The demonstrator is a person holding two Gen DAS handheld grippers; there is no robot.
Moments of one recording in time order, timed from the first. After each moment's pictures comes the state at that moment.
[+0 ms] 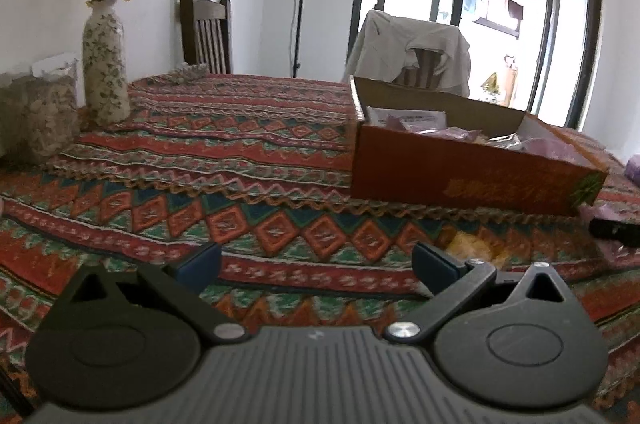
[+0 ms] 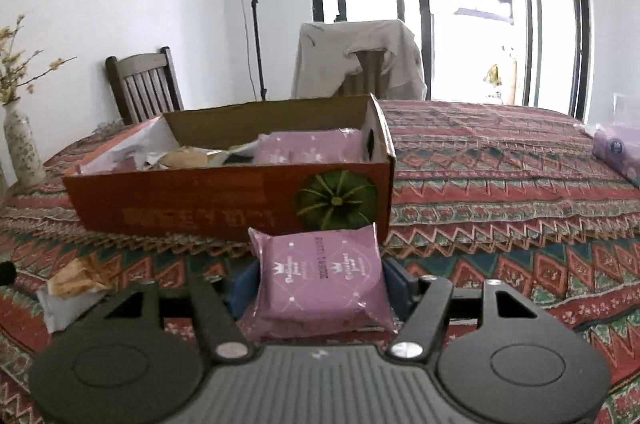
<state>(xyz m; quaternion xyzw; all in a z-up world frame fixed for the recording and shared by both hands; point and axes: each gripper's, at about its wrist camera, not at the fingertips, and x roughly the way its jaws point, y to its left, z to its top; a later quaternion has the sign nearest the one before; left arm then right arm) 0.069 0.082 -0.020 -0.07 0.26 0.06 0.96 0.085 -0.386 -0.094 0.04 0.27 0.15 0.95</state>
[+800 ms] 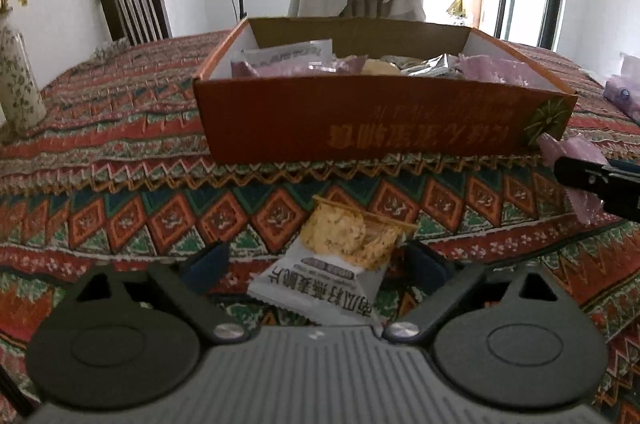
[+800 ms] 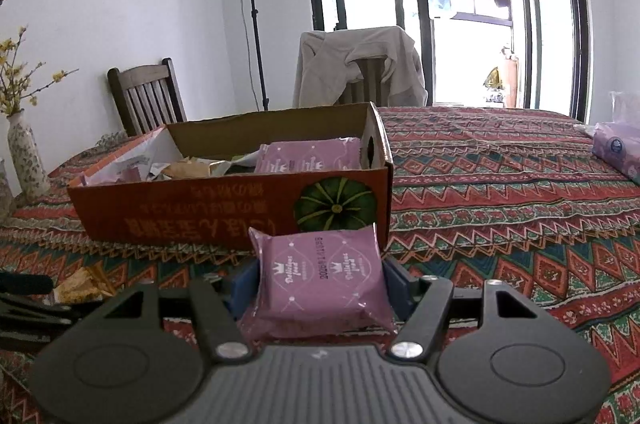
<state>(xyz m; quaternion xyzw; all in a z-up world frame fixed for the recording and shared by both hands) 0.128 -0.007 -0.037 -0.01 0.35 0.02 0.94 0.077 -0.385 -0.091 0.04 0.26 0.15 0.95</state>
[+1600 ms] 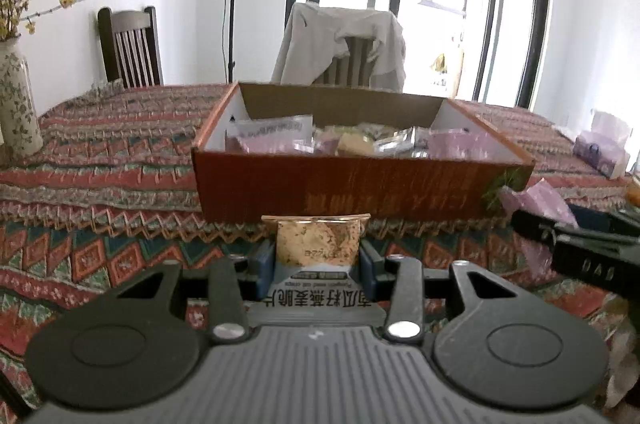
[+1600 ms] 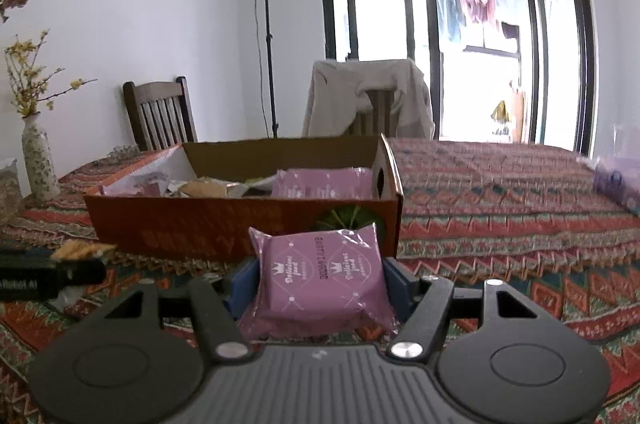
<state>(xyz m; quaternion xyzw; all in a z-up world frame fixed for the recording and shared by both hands) 0.107 -0.010 -0.001 -0.03 0.27 -0.01 0.96 0.056 -0.381 -0.082 0.02 0.20 0.16 0.97</state>
